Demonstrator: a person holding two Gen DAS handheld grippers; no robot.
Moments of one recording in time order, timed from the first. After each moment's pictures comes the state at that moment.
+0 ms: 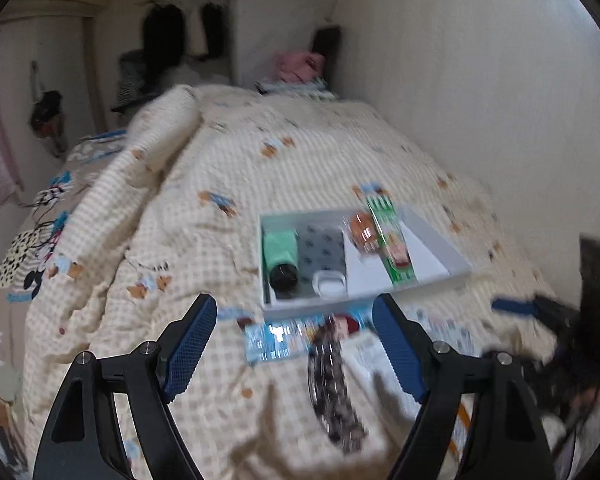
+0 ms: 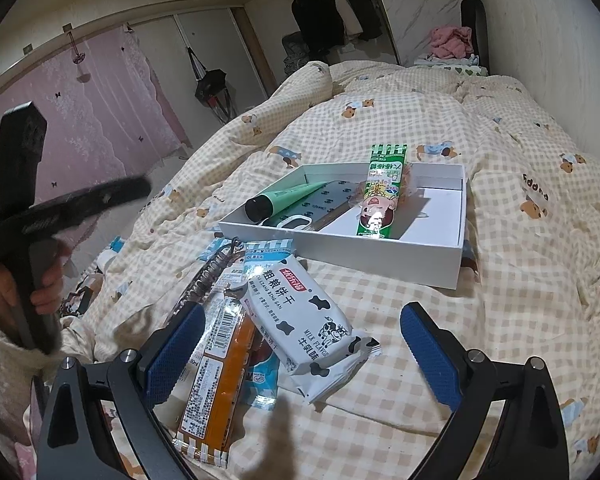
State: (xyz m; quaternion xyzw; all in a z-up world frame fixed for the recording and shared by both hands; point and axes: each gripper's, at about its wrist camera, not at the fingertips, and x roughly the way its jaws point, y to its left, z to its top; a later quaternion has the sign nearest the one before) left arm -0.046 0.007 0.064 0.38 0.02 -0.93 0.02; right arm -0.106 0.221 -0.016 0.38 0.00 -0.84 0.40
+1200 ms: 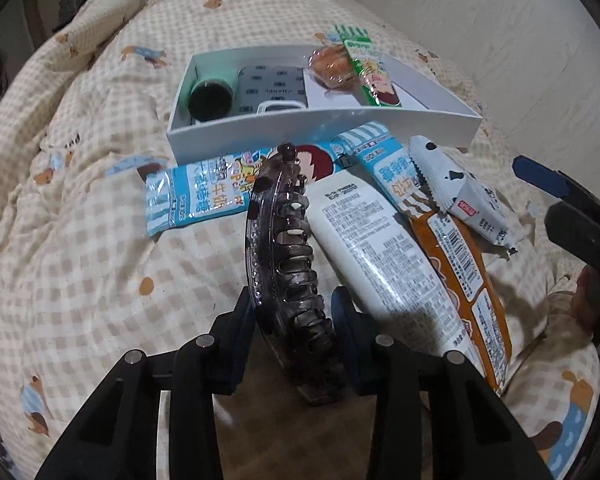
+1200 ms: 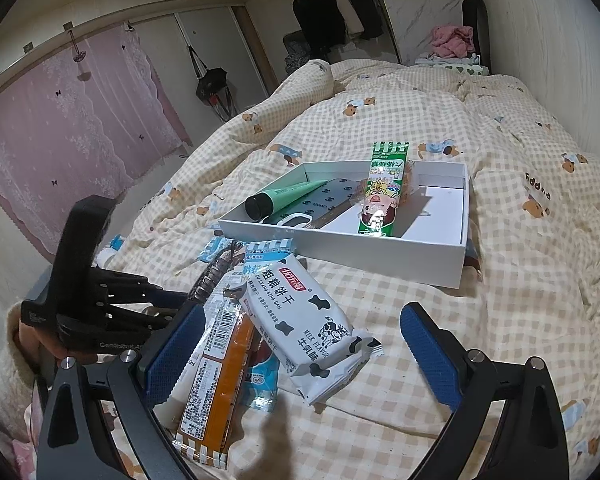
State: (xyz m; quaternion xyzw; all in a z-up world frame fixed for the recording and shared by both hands) left arm -0.063 0.032 -0.045 0.55 0.06 -0.83 -0.06; right arm -0.110 0.220 -0.020 0.39 0.00 -0.83 0.40
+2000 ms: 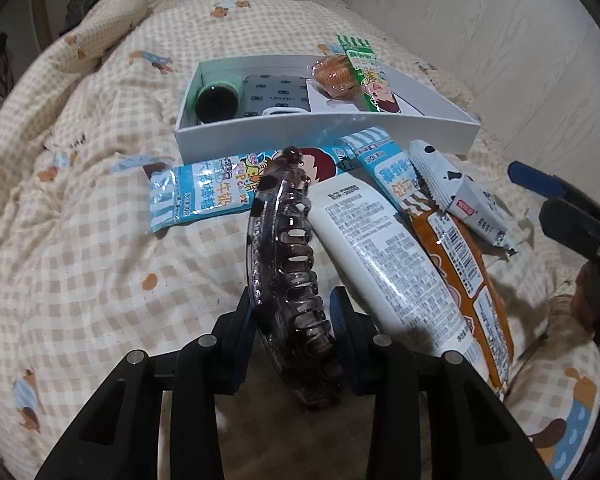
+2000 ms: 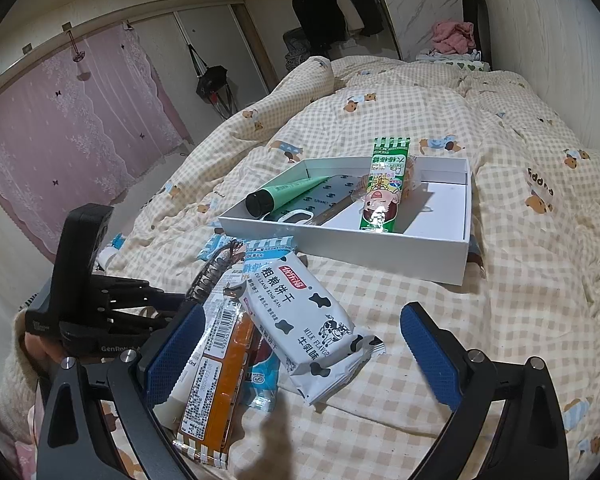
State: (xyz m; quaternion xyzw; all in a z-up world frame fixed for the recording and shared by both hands) left arm -0.051 0.032 -0.044 0.53 0.06 -0.85 -0.05; right arm -0.112 0.218 -0.022 0.39 0.00 -0.83 0.40
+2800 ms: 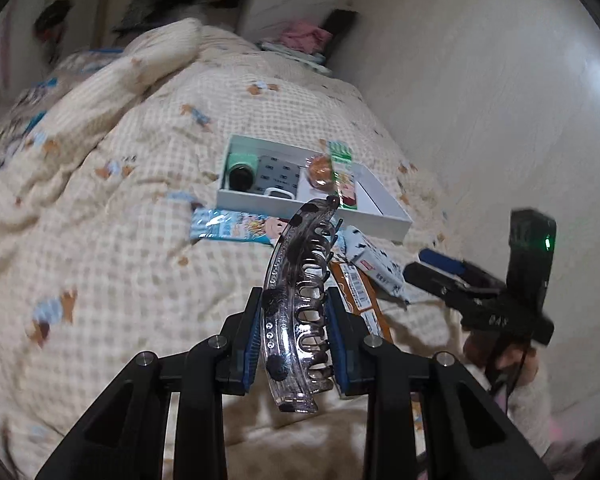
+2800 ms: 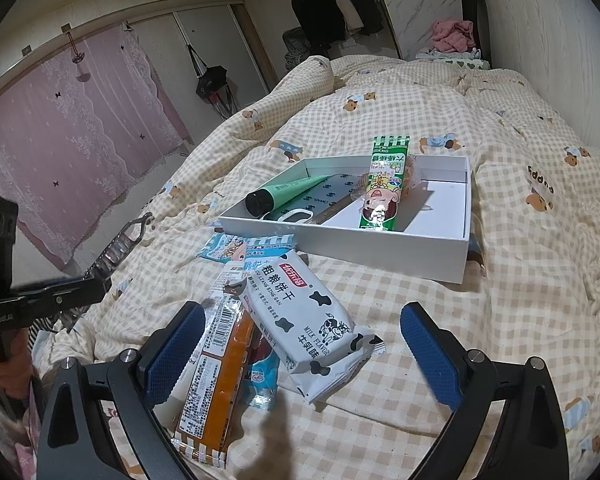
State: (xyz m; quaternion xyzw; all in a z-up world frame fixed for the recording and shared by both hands) left arm 0.023 0.014 0.032 0.40 0.20 -0.89 -0.01; right arm -0.110 0.218 -0.023 0.39 0.00 -0.83 0.40
